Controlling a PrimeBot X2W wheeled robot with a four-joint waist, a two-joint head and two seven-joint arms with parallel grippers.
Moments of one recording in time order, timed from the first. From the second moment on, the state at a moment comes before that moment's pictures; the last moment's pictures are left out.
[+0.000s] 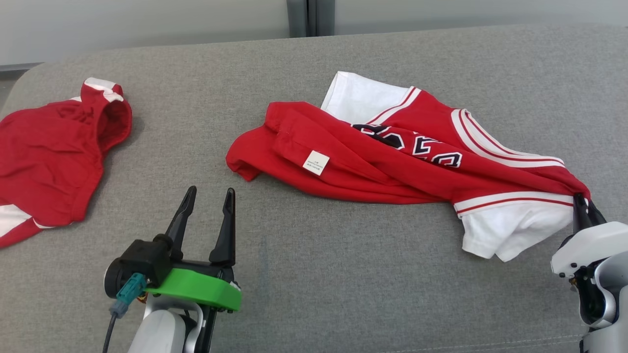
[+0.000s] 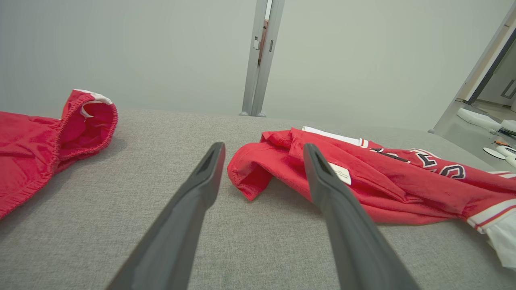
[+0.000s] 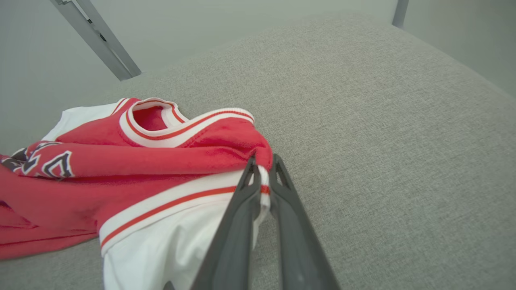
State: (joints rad) left arm -0.17 0.05 -0.19 0.24 -0.30 -0.13 -0.26; right arm -0.21 -0.05 -0.39 0.23 0.21 0.13 0.18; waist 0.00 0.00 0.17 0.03
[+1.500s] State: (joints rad) left arm -0.73 0.05 -0.28 0.85 -0.41 -0.06 0.11; right arm -0.14 -0.05 0.06 0.16 0.11 0.13 -0.24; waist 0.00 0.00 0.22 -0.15
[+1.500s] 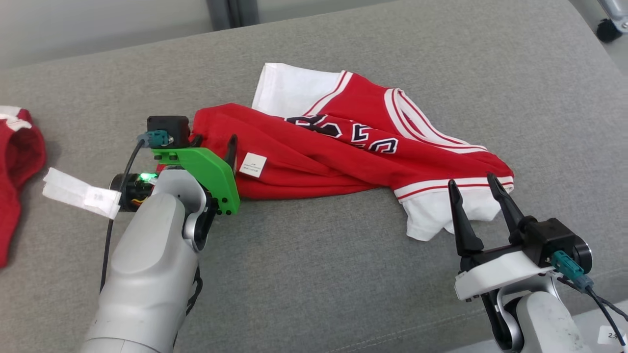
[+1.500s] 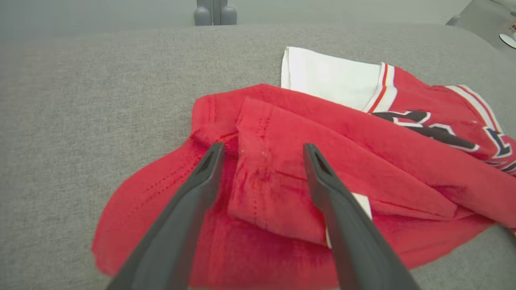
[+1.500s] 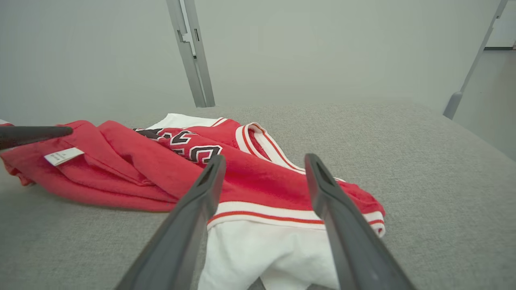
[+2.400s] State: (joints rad) left arm -0.72 0.06 -0.33 0.72 -0.40 -0.03 -0.02; right arm -0.15 -0.05 0.03 0.18 0.15 0.13 -0.26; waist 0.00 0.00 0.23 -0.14
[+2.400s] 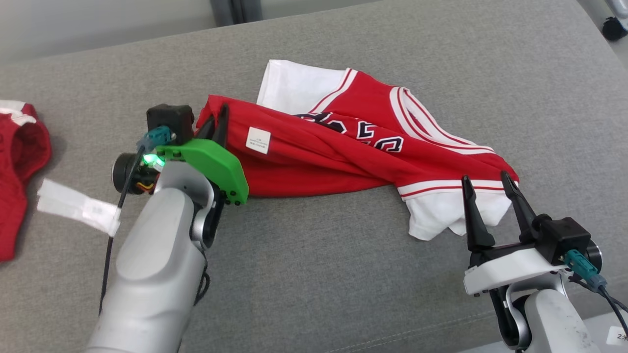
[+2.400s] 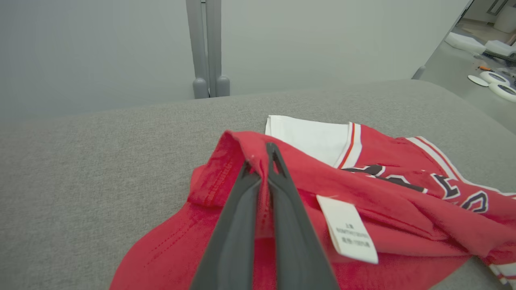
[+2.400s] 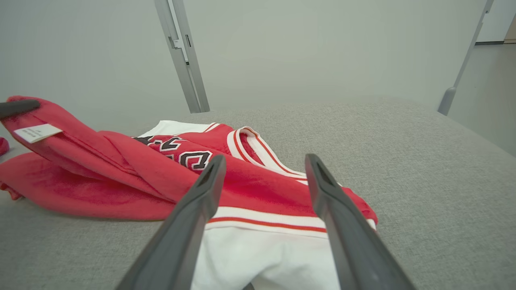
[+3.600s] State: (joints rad) left arm -0.18 0.09 -0.13 0.18 -0.36 -0.08 -0.26; right arm -0.11 -0.05 -0.03 0.13 0.12 0.13 -0.22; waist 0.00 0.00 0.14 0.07
